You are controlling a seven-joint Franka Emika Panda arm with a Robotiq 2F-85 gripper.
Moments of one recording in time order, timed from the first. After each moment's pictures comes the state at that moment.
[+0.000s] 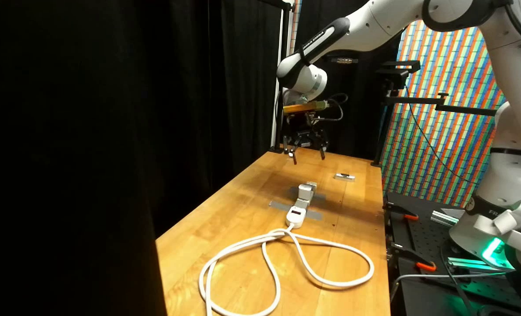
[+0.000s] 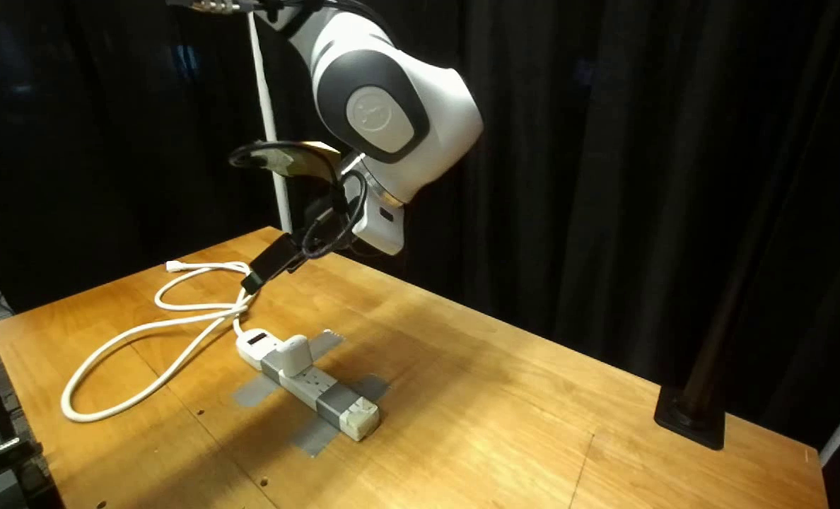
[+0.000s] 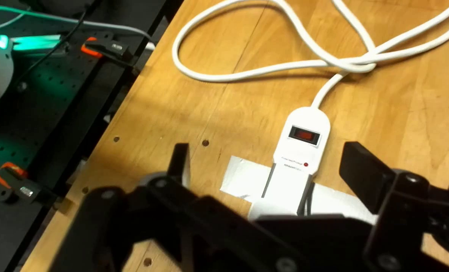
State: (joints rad) arm 0.02 0.52 -0.29 -1.78 0.56 1.52 0.71
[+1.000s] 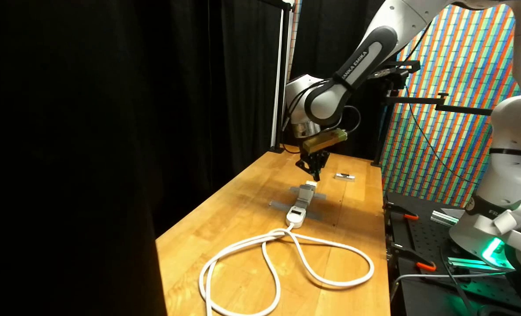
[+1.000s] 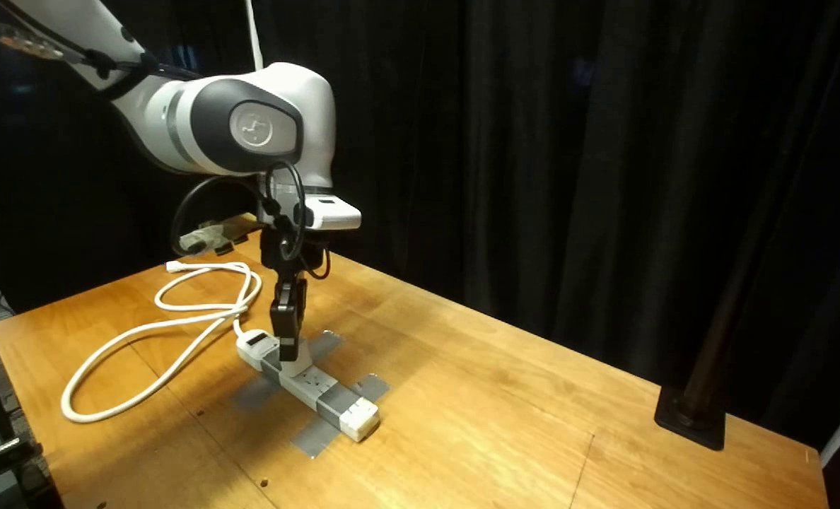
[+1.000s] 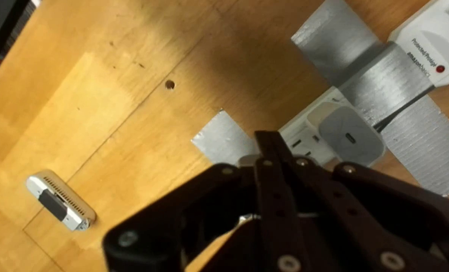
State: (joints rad) arm 0.13 0.31 -0.17 -2.22 -0.12 2.25 0.78
